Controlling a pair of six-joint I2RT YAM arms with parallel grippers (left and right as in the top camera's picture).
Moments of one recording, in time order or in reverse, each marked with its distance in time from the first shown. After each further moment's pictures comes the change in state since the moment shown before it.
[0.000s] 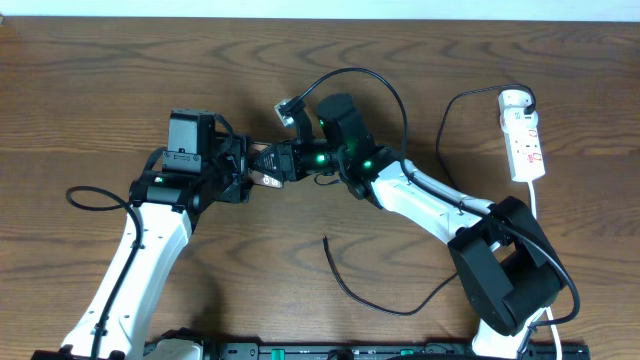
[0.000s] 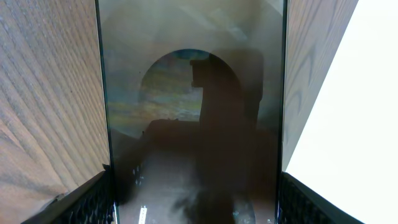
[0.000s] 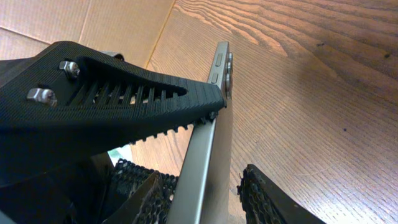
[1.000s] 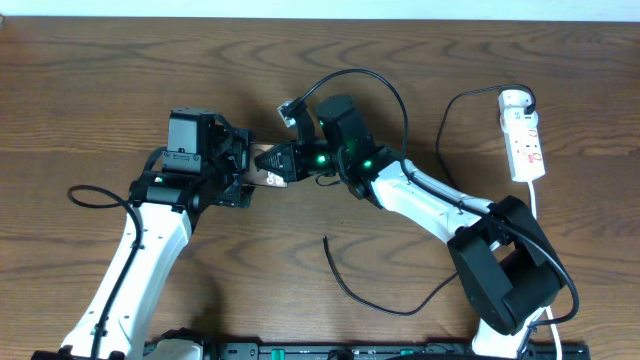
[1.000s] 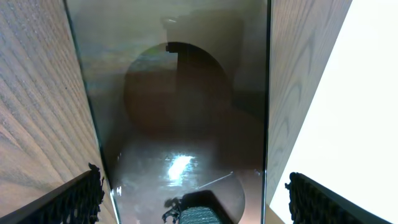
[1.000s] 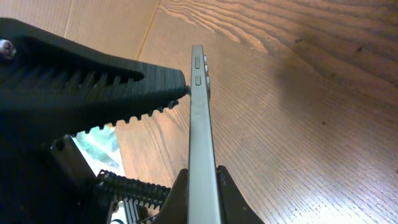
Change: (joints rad) left arm 0.000 0.000 0.001 0.006 0.023 0.028; right arm -0.005 0.002 0.000 -0.036 0.045 -0.008
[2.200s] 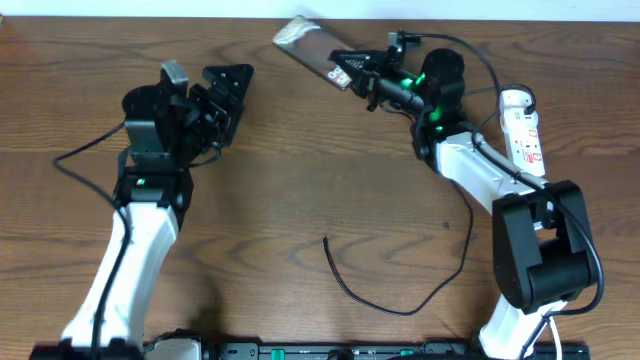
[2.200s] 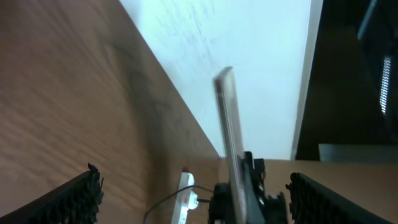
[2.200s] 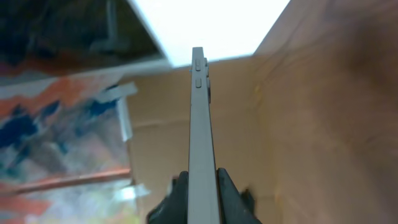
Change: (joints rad) left arm 0.125 0.039 -0.050 0.732 0.284 0.361; right arm -0.337 0.005 -0.002 0.576 -0.039 1.075
